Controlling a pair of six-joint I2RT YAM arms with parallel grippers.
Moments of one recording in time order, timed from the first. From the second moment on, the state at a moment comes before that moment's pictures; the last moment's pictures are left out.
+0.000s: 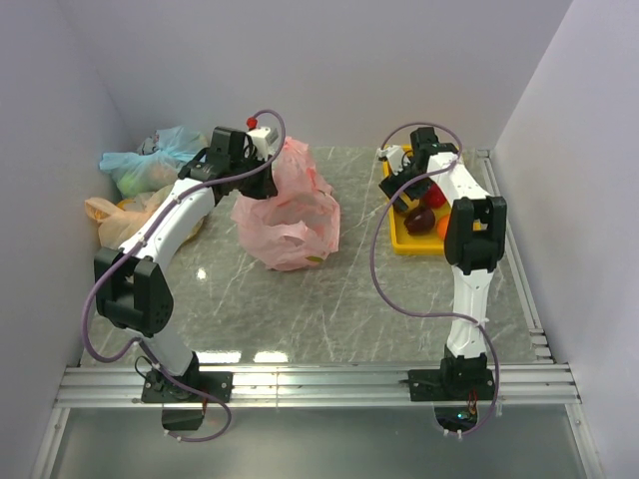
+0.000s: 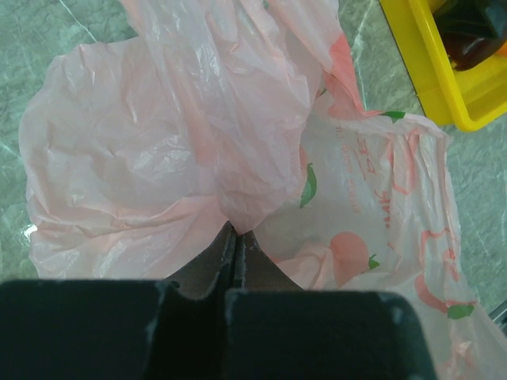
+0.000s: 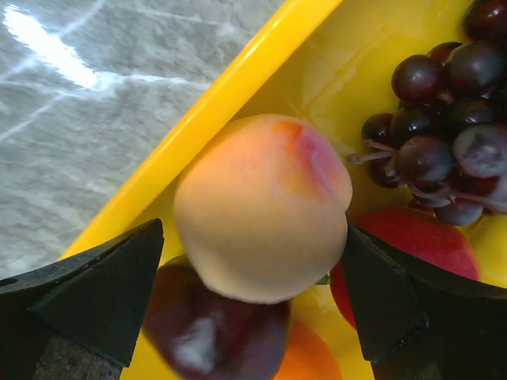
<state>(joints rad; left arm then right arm) -0.32 1.68 1.54 -0.56 0.32 -0.08 0.09 2.25 1.96 -0.90 -0.19 -0.67</state>
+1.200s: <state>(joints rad) -0.21 1.71 1.53 -0.50 0.48 -0.36 0.55 1.95 1.97 -0.91 -0.62 -0.52</state>
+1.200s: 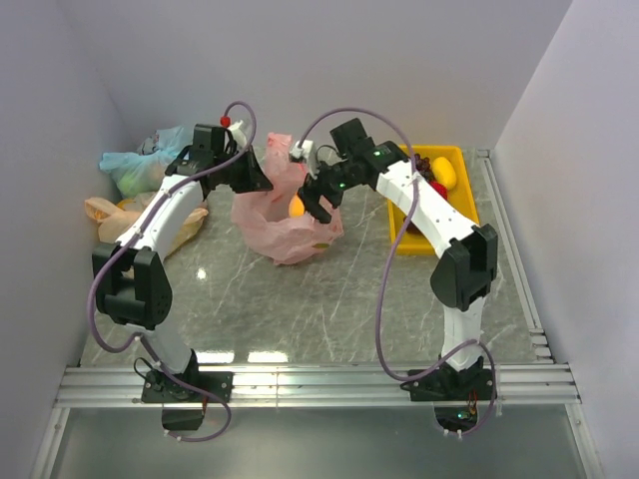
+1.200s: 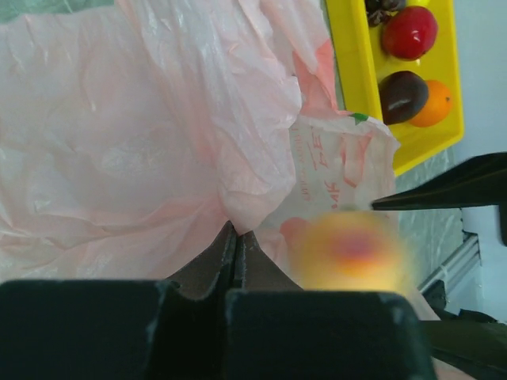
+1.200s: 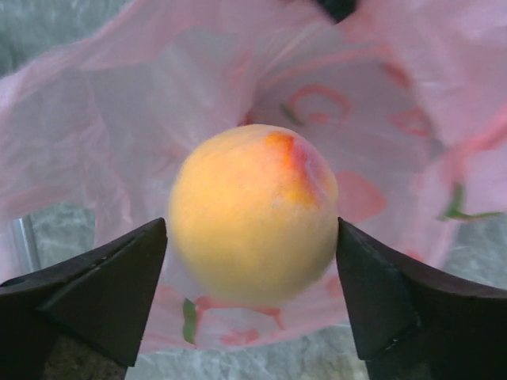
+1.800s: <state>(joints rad) -0.18 1.74 1.52 -0.48 0.56 -0.36 0.06 2.02 2.10 -1.02 -0.53 -0.26</state>
